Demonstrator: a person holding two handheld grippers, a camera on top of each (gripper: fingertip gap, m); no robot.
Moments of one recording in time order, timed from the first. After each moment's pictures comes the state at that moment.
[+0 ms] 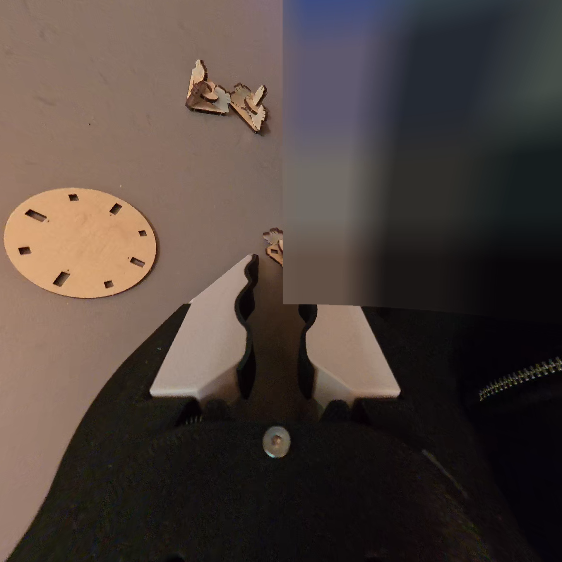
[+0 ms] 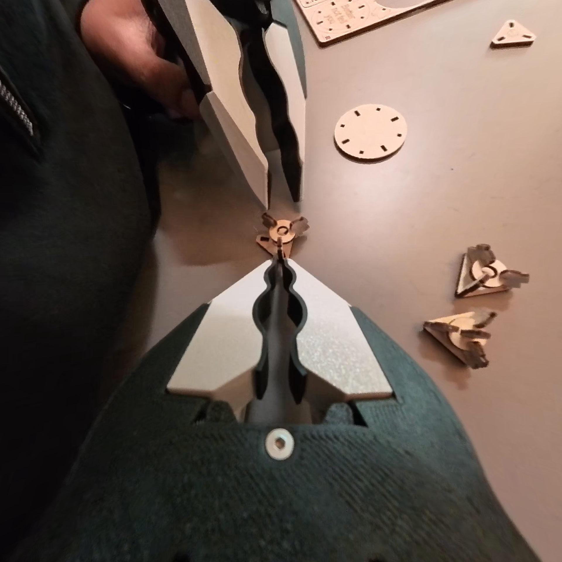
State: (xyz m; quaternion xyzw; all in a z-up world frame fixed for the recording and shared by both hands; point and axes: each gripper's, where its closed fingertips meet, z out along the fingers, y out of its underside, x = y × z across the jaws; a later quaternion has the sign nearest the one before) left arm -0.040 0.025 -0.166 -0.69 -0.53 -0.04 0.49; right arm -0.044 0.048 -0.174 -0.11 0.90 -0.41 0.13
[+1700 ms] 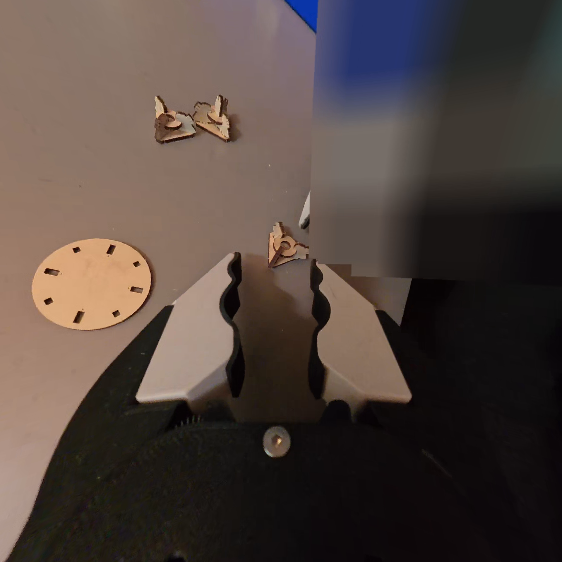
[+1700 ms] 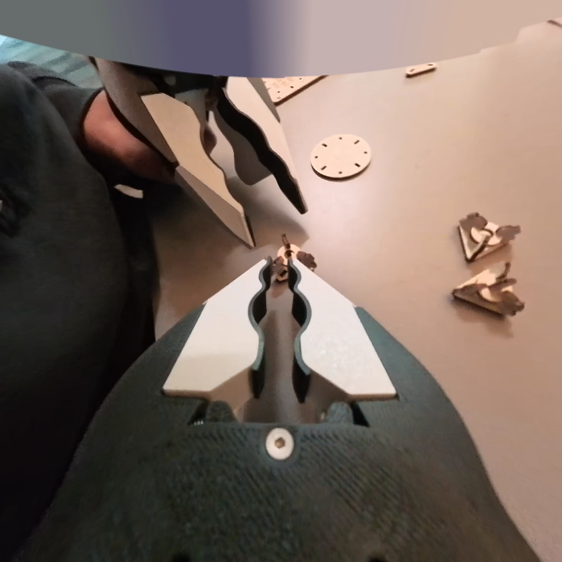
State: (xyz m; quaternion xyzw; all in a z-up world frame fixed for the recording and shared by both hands) left arm -0.032 0.028 -0.161 -0.77 -0.43 0.04 0.47; right arm -0.032 0.043 -0.156 0.05 0.88 -0.47 0.08
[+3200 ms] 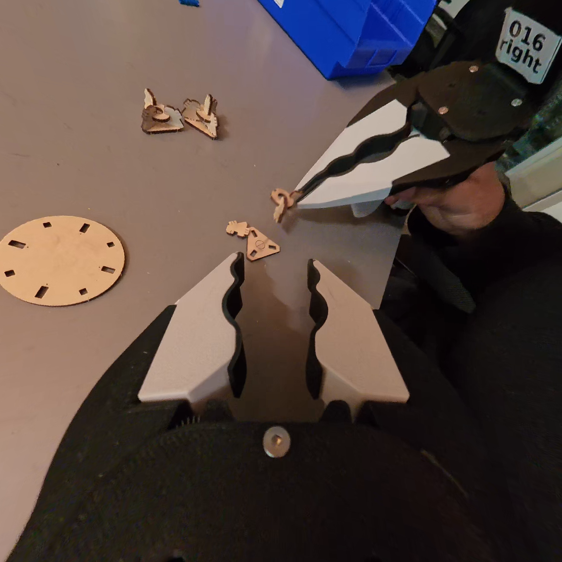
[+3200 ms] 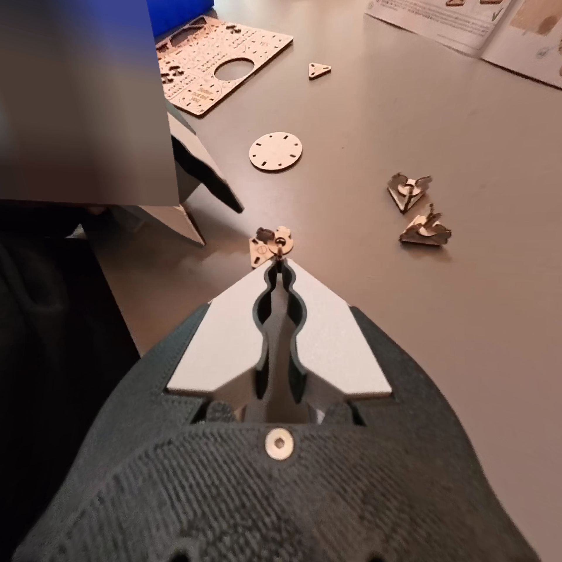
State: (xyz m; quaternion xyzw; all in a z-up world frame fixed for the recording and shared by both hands) left arm -0.019 0.034 -0.155 -0.74 -0.45 0.03 0.50; right arm -0.049 0.063 -0.152 0.16 0.86 -0.48 -0.02
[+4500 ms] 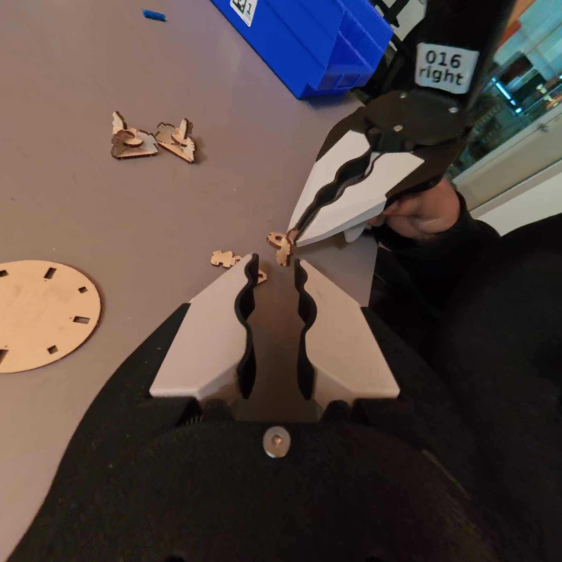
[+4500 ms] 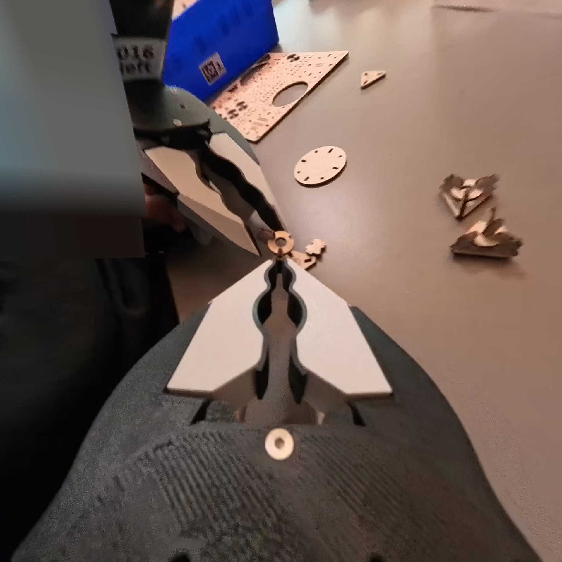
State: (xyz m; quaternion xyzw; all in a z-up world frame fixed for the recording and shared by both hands) left arm -0.031 0.050 -0.146 -0.73 -0.42 -0.02 0.54; right arm -0.035 0.052 -0.141 0.16 0.83 -0.52 0.14
